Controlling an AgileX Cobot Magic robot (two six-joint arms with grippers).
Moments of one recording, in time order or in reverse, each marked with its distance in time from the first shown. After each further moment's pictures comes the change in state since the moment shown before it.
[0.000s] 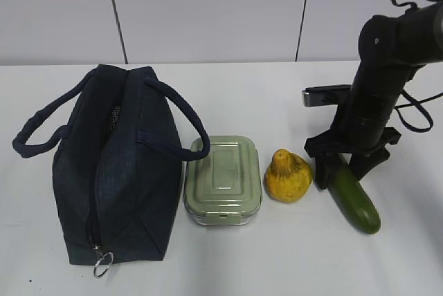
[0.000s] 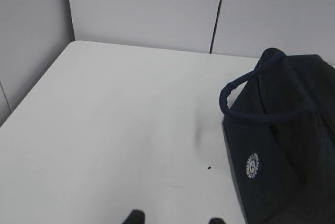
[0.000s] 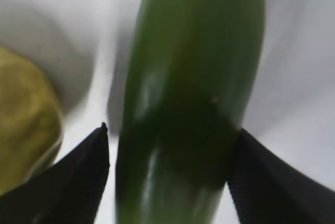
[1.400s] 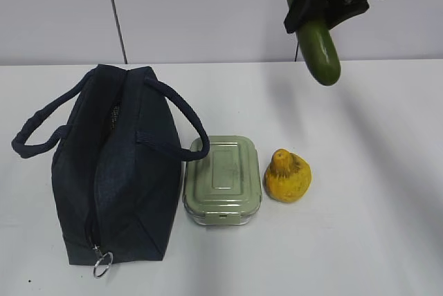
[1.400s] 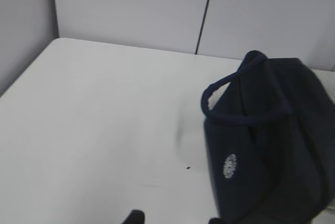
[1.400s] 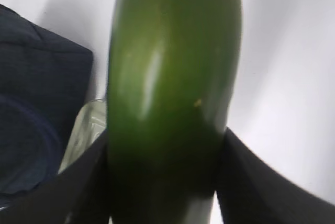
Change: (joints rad) left arm 0.000 0.000 0.000 -0.048 -0.003 0.000; right arm 0.006 -0.129 -0.564 0.187 0.235 0.011
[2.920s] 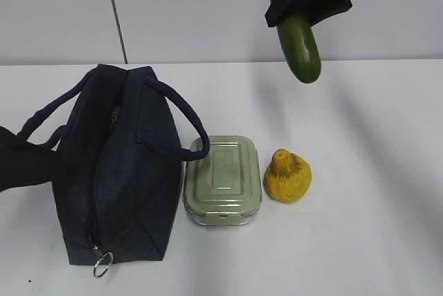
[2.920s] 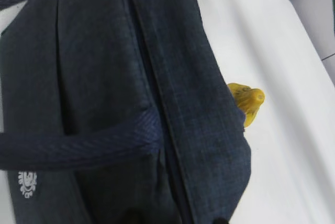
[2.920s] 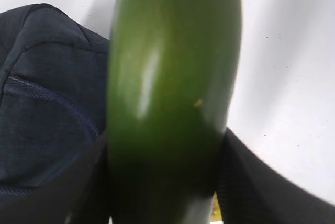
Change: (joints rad) left arm -0.184 1.070 -0.009 -0.932 -0.383 0.732; right arm 0.011 -0.005 0.000 0.113 0.005 -0.030
